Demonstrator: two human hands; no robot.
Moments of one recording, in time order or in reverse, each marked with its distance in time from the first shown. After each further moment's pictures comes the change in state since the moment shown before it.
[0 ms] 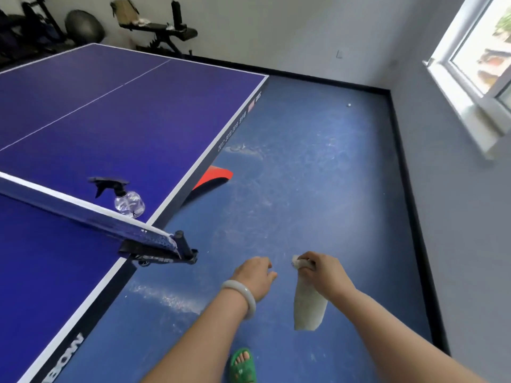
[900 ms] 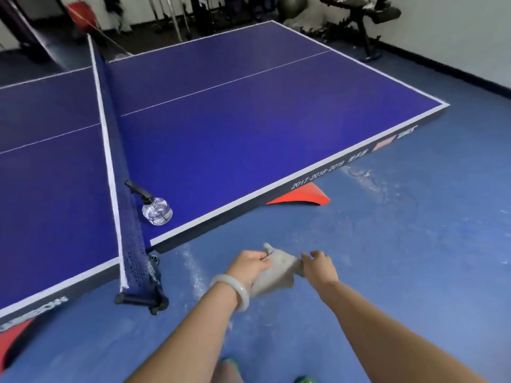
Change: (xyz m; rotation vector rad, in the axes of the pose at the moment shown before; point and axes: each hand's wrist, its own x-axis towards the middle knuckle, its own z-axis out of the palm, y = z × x) left_hand 0.245 0.027 -0.141 -1.282 0.552 -0.659; right_hand 0.415 -0.091 -0.042 -0.068 -0.460 -0.081
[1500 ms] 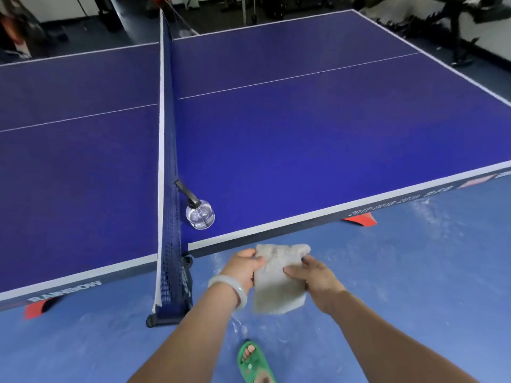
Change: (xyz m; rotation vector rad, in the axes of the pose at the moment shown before) left_hand 0.072 -0.001 -0.109 -0.454 0.218 -0.081; right_hand 0.048 -0.103 0.067 0.669 -0.628 -0.088
